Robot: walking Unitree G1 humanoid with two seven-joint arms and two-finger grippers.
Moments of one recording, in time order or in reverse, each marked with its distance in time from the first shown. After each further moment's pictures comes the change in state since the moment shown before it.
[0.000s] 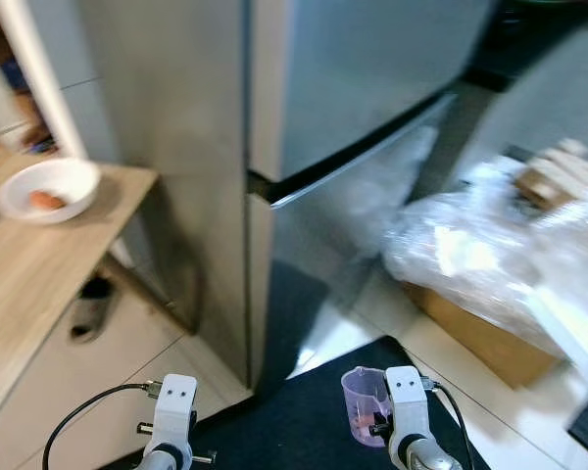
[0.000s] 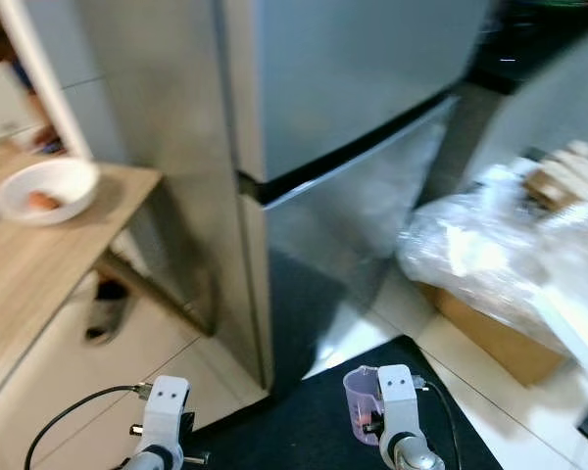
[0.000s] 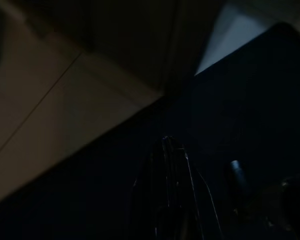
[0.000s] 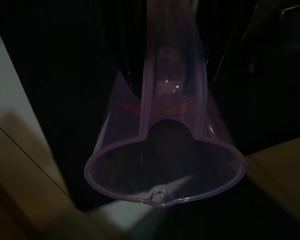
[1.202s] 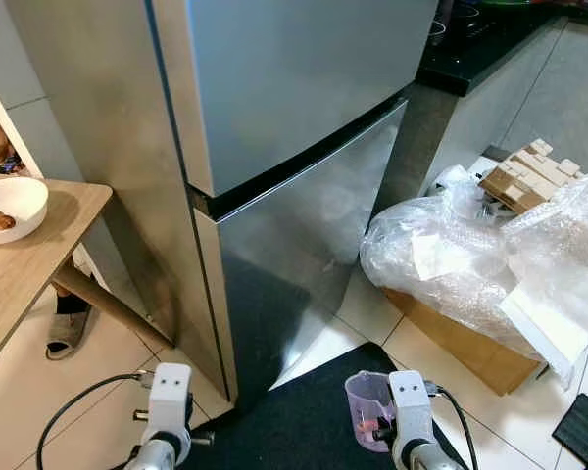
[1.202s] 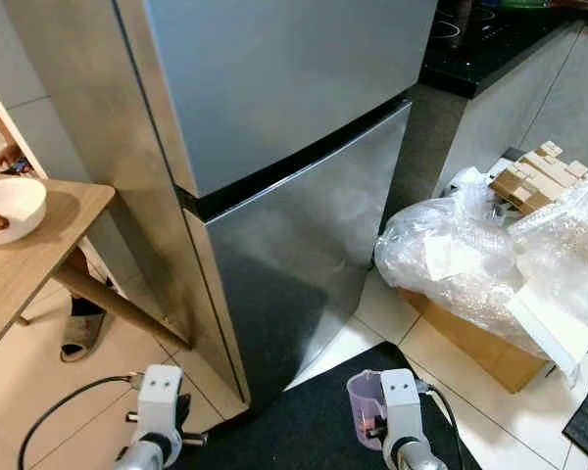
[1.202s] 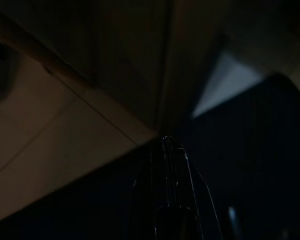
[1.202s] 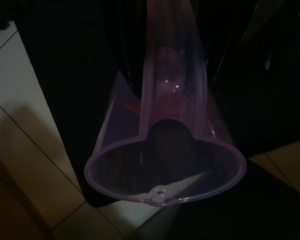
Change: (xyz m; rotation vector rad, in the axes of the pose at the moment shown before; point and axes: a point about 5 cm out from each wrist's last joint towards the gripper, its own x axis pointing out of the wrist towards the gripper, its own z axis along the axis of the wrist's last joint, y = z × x) left arm 0.003 0.015 0.027 -0.072 -0.160 0.103; right arm -0.001 0.001 -0.004 -0.007 0.009 0.000
